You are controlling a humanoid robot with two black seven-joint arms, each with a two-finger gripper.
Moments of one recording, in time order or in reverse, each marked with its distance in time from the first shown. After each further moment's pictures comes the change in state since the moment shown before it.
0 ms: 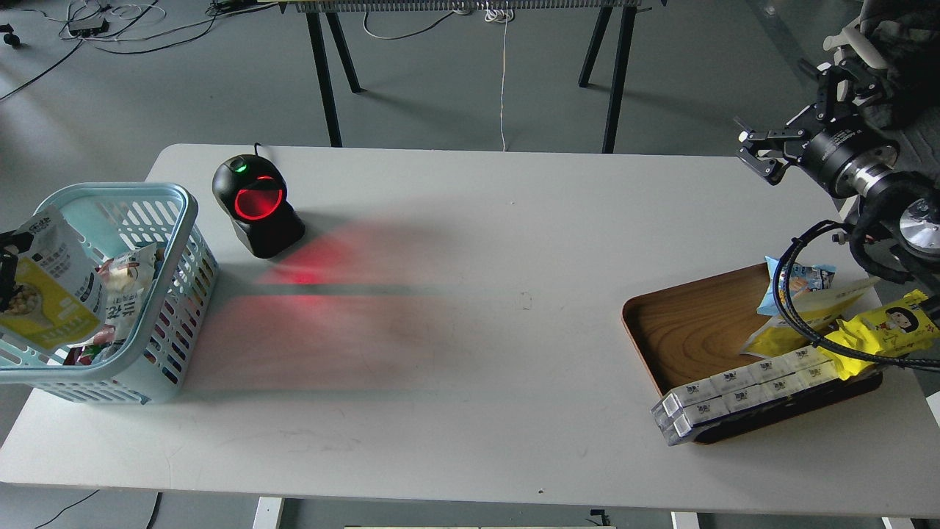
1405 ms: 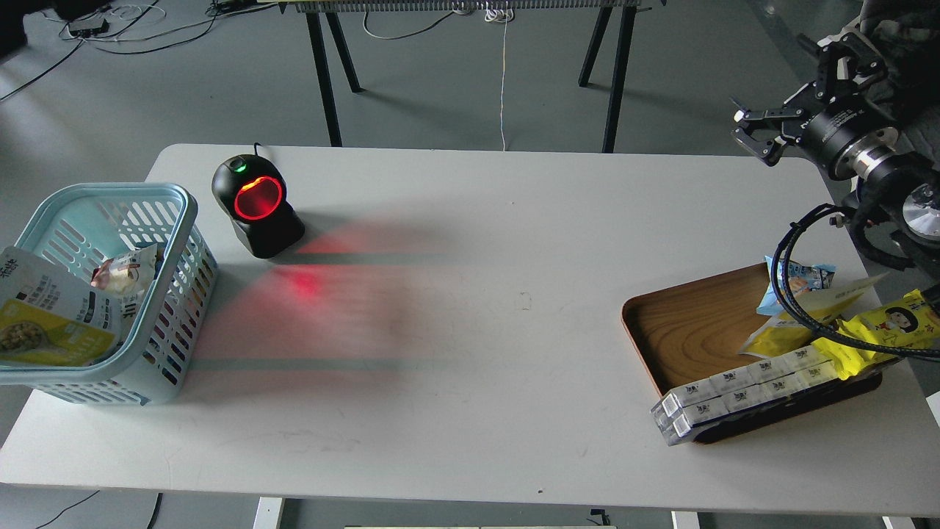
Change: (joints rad) left arm -0.019 -0.531 -0.713 0.140 -0.825 -0.094 0.122; right arm 0.008 -0.018 0.071 0.069 -0.015 0.003 0.002
